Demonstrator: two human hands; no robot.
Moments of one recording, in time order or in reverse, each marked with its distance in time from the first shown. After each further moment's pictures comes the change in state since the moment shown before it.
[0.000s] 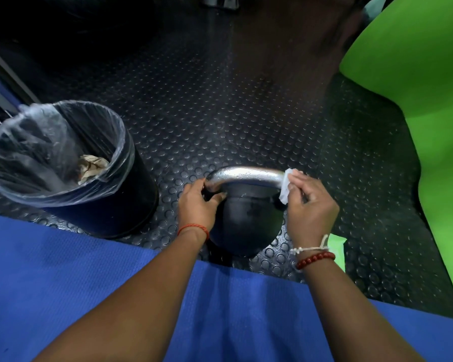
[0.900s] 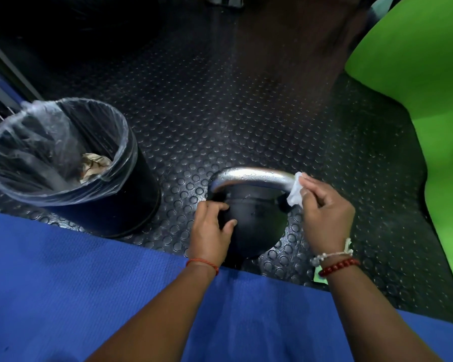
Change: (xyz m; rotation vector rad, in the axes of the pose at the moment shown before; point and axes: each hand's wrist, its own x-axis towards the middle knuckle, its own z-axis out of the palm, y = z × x) left_hand -0.043 -0.027 0.019 0.045 -0.014 0.210; right_hand 0.010 0.003 -0.018 -0.009 -0.161 0.068
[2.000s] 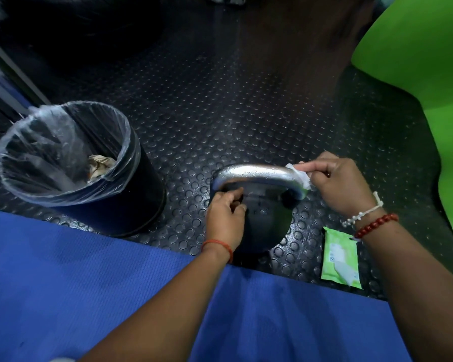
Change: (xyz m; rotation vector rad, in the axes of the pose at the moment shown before) left_hand 0.014 0.046 -0.001 -0.252 -0.116 -0.230; right_hand 0.060 -0.001 -0.022 -0.058 -0.490 0.079
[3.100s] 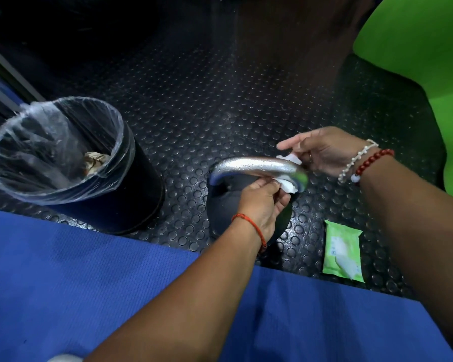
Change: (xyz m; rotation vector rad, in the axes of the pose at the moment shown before) left_hand -0.005 0.070 0.042 -0.926 -0.181 -0.510; right_hand 0.072 0.007 -0.008 0.414 -0.490 0.346
